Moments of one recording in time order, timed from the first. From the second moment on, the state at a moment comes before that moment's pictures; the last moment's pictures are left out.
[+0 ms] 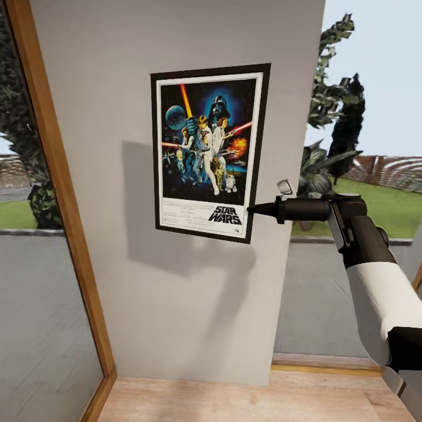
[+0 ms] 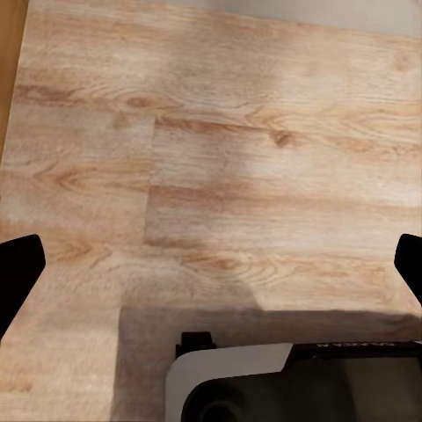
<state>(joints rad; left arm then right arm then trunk) 0.04 0.13 0.15 -0.57 0.01 -0.02 -0.28 -1.14 -0.18 0.00 -1.03 -0.01 0.68 1.45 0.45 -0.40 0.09</state>
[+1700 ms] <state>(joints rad) 0.04 0.13 0.15 -0.57 0.01 -0.02 -0.28 -1.14 -0.18 0.00 -1.03 -0.01 0.68 1.45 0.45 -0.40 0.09</state>
